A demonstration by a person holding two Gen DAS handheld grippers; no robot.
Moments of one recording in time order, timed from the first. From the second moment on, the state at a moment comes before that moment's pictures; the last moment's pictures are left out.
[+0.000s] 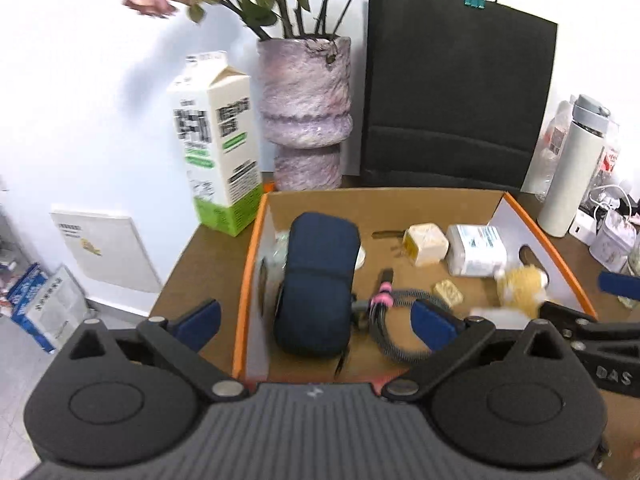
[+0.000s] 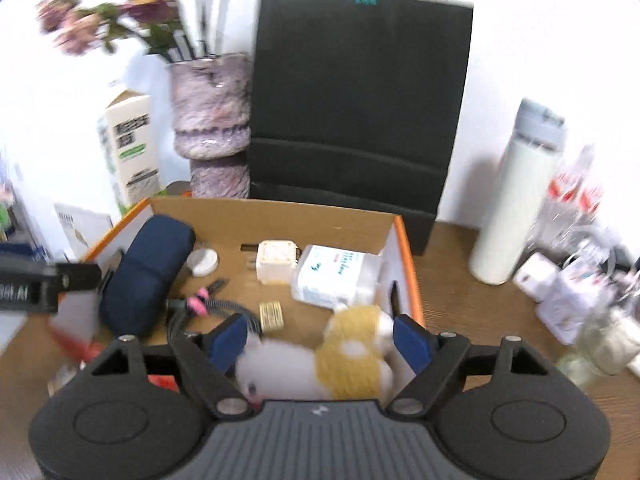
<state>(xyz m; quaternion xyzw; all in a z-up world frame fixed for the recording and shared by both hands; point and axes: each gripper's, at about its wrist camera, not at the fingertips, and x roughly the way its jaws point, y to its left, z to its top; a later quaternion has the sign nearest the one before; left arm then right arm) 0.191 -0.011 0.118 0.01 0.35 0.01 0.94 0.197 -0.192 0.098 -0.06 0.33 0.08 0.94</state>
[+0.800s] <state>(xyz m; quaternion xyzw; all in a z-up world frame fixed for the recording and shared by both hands) -0.077 0.004 0.036 -0.01 0.25 -0.04 0.97 -0.072 -0.225 0.026 -0.02 0.30 0.10 0.95</state>
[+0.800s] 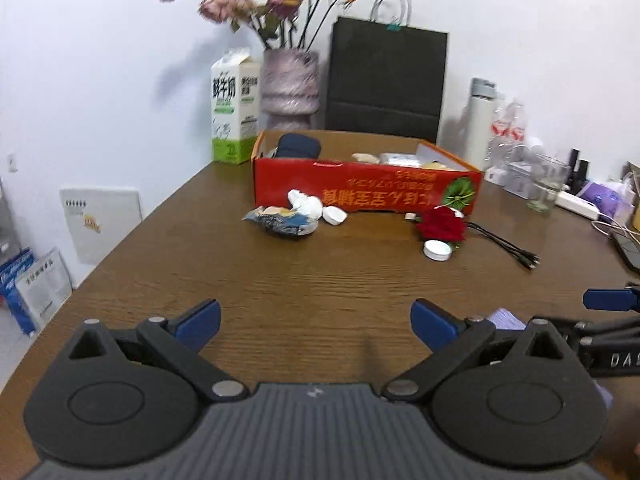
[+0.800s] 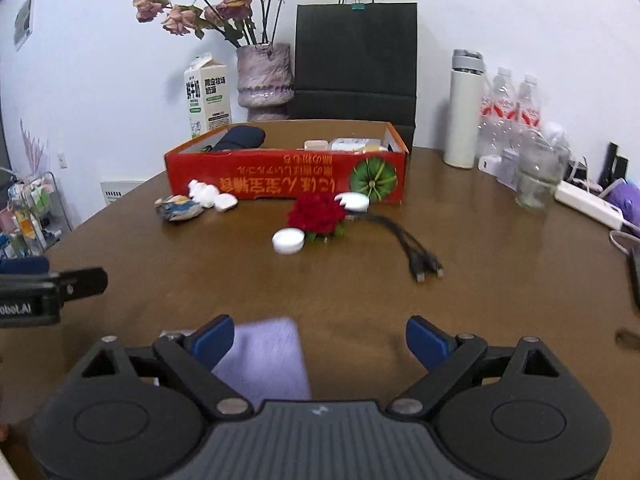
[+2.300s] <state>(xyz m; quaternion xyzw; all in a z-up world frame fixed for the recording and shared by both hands) 0.041 0.034 0.033 -0.01 0.29 0.00 0.96 -0.046 -0.195 0.009 -0.03 0.34 0.14 0.93</state>
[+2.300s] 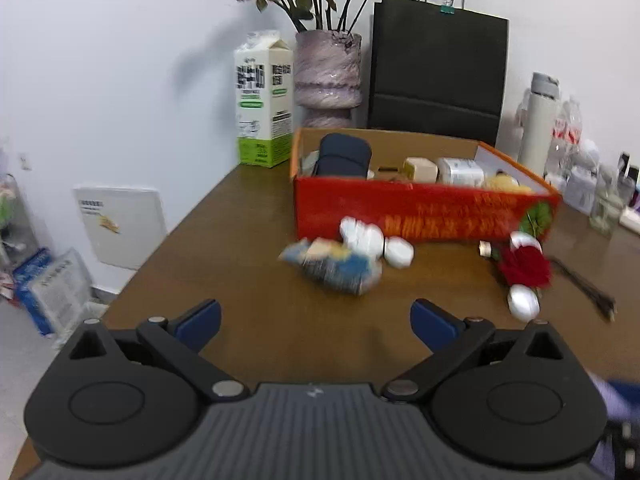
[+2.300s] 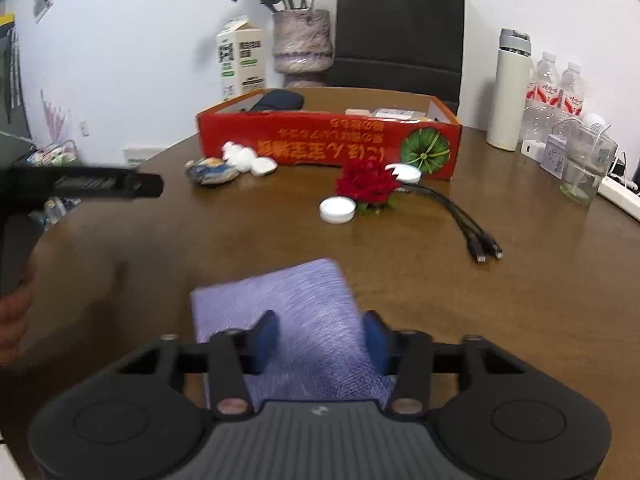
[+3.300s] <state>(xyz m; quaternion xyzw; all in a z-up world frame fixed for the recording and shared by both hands) -0.054 0.004 0.054 -0.01 0.23 -0.04 0.97 -0.087 -0.213 0.037 0.01 0.25 0.12 0.96</state>
